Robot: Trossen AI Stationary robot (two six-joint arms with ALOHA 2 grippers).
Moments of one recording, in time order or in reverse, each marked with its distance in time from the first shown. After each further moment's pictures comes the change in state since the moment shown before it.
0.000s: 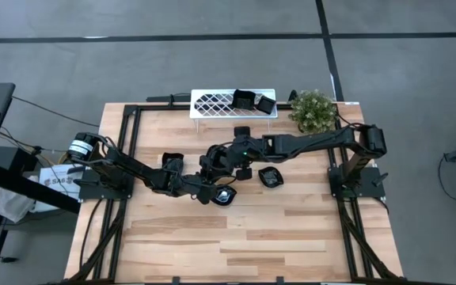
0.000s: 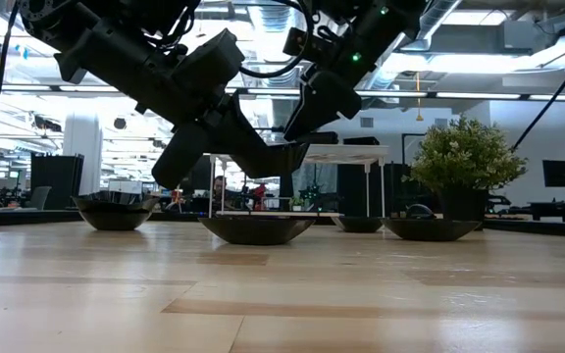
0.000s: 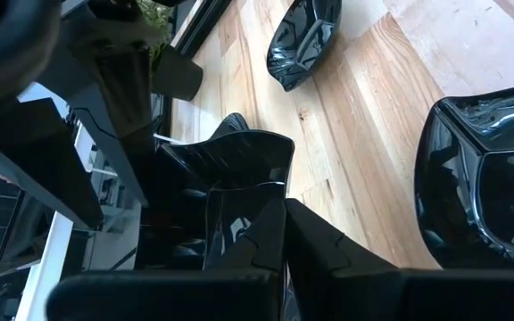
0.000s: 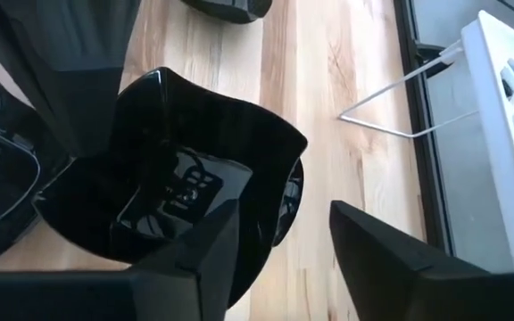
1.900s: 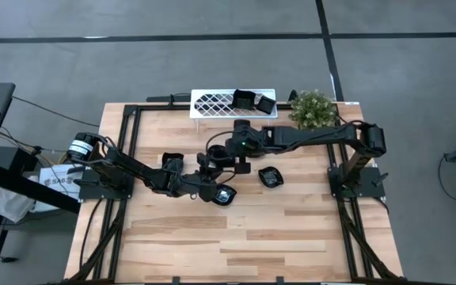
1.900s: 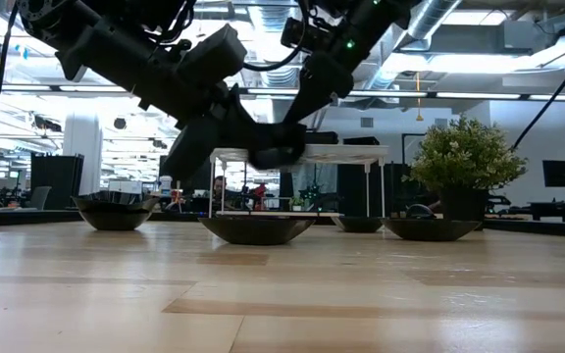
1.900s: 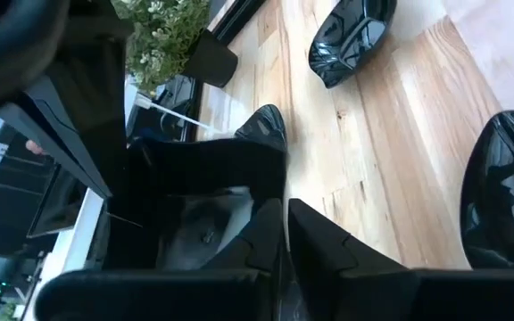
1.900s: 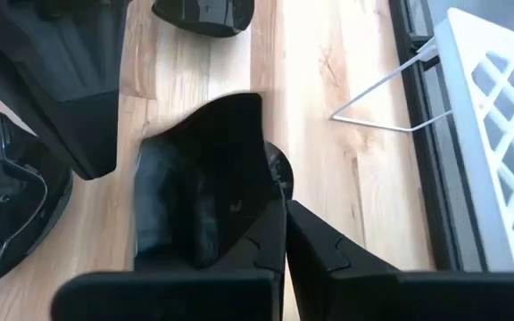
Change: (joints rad) left arm -0.003 0.000 0.000 0.048 -0.087 -0.057; right arm -0.047 0.000 0.102 -0.114 -0.076 0.046
